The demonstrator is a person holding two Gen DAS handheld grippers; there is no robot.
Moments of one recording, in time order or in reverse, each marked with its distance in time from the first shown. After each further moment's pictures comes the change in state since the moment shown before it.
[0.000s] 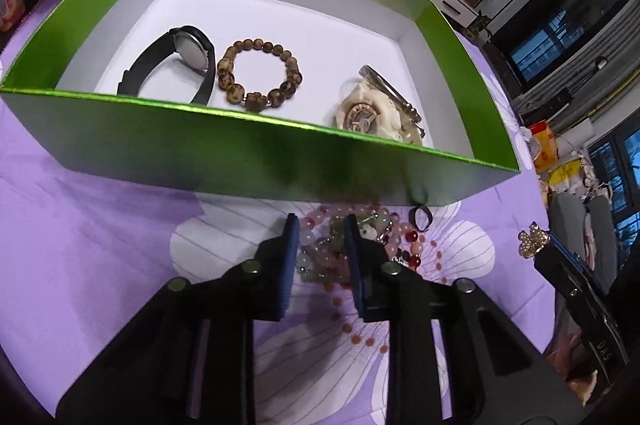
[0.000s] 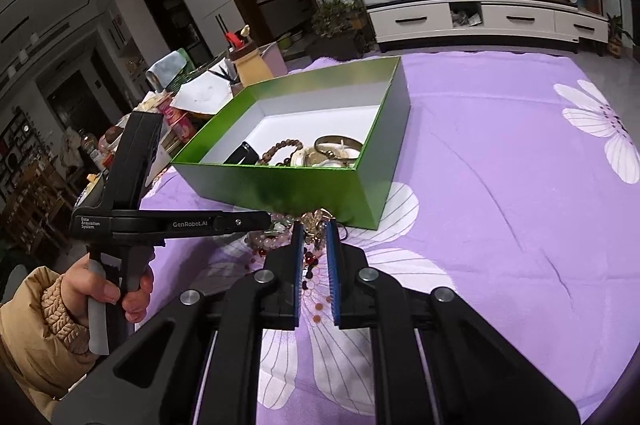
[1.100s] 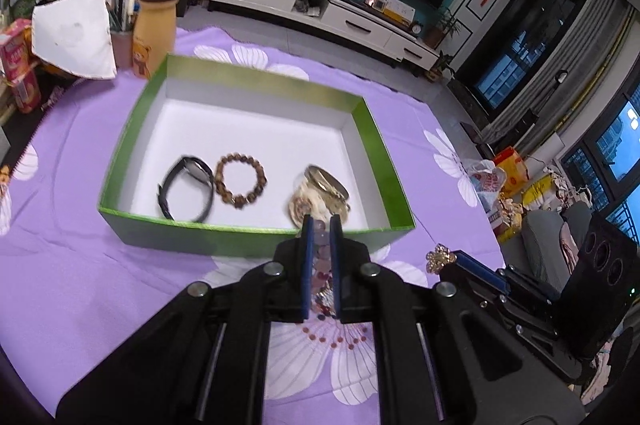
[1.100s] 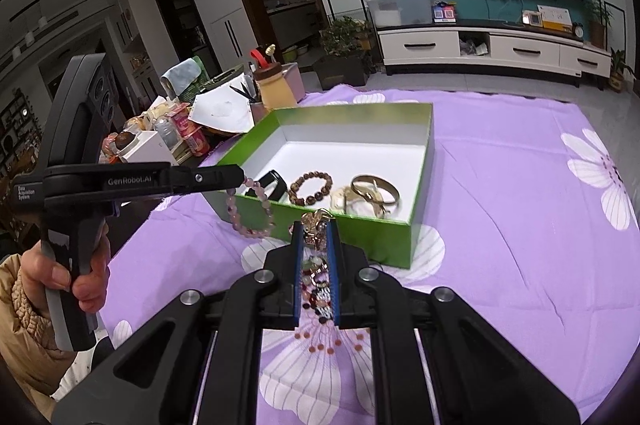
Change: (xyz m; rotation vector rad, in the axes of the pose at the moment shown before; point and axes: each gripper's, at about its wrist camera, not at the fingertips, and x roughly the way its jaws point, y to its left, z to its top) left arm -0.118 -0.024 0.019 0.090 -0.217 -0.068; right arm -0.008 0.049 0.027 -0.082 -0.054 -0.023
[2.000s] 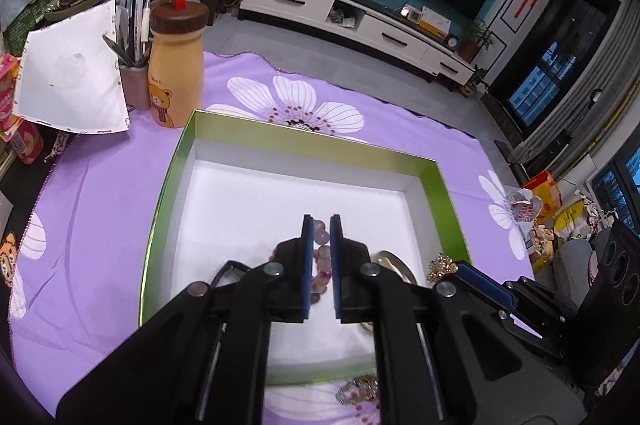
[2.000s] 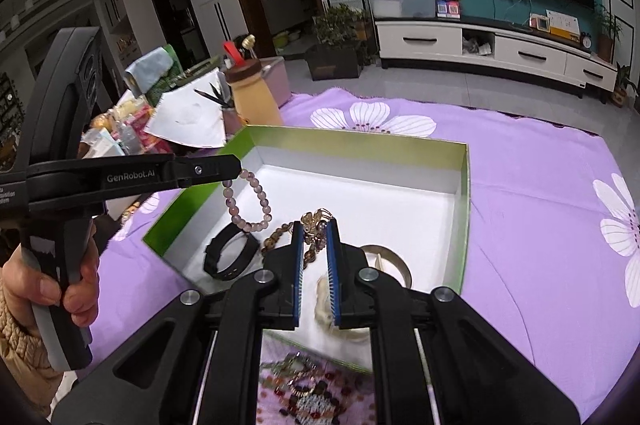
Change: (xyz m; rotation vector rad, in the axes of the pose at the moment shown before) left arm 0.065 0.049 0.080 -0.037 -0.011 0.110; right arm 0.107 -0.003 0.069 -0.032 0.071 -0.061
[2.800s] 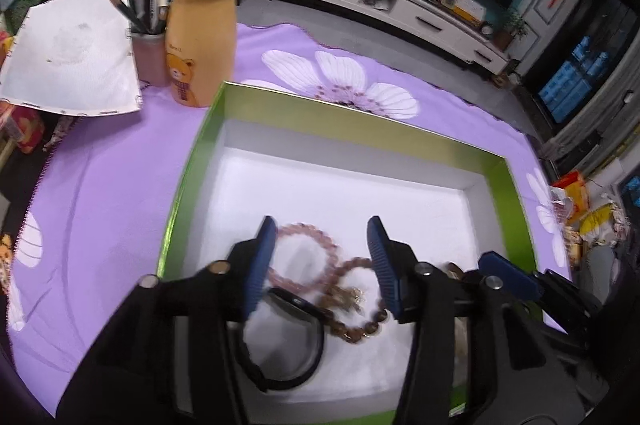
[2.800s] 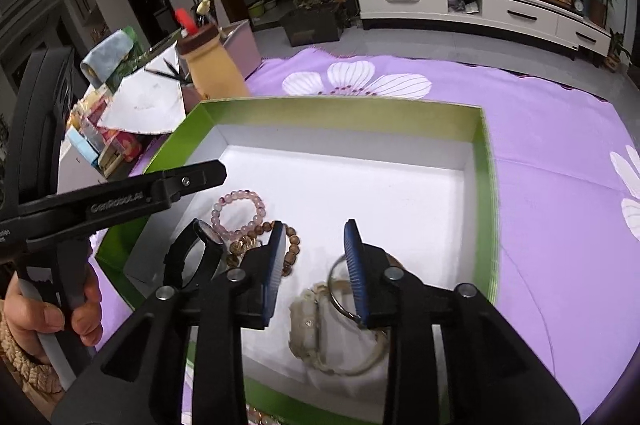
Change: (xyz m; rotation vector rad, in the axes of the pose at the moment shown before) left arm 0.045 0.028 0.001 -0.026 0.059 0.098; right arm 0.049 -0.017 0.007 0.085 0.115 -0.041
